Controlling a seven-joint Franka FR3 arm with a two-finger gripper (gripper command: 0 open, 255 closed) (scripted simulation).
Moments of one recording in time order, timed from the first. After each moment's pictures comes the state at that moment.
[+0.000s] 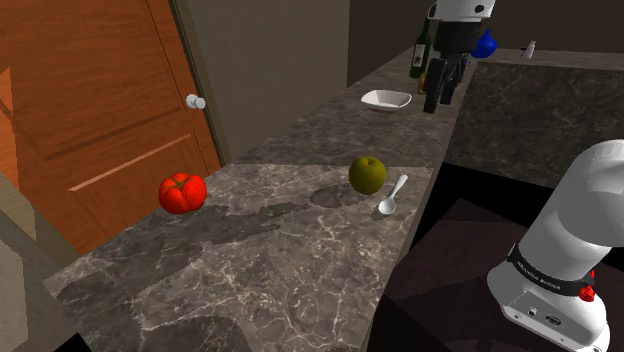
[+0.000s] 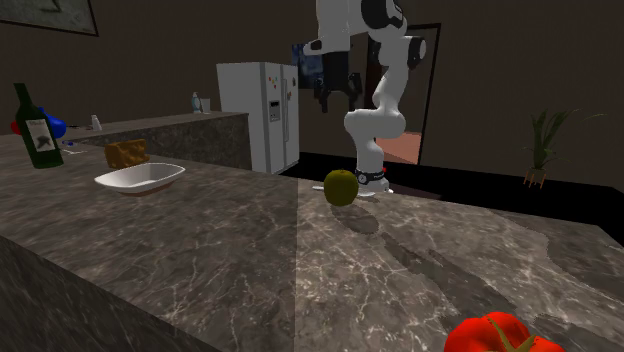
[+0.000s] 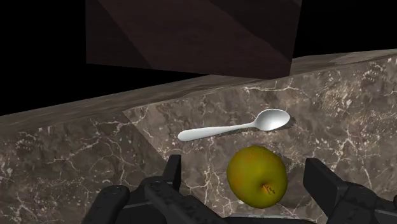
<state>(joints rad) 0.00 -0.80 0.01 -2.43 0.10 1.61 -0.07</state>
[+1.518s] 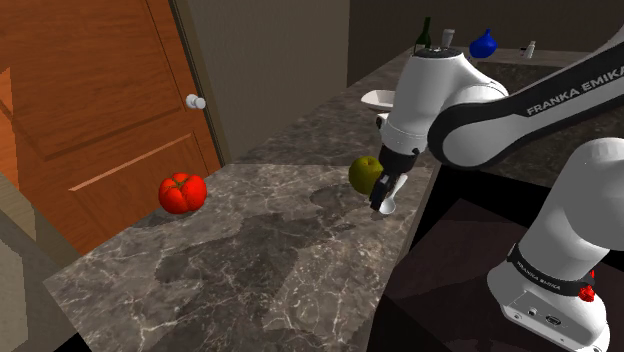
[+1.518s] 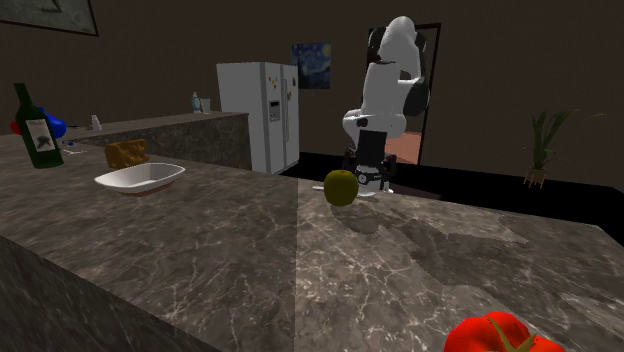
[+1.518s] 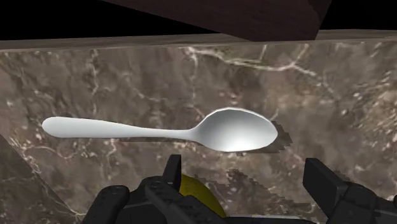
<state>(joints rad) 0.15 -0.61 0.37 -2.87 0.21 2.42 0.08</state>
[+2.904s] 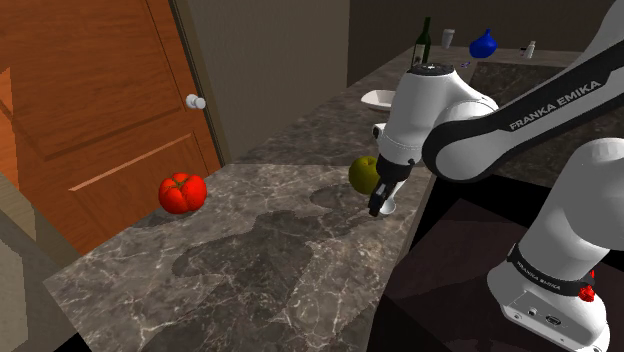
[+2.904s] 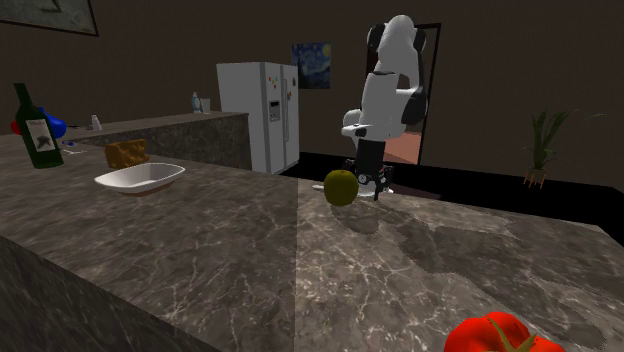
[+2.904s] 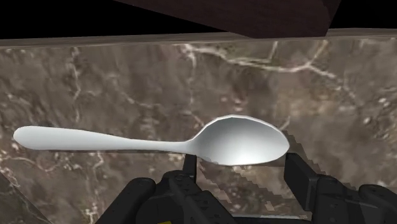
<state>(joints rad) 0.14 -0.53 0.39 -2.89 0.21 2.52 0.08</state>
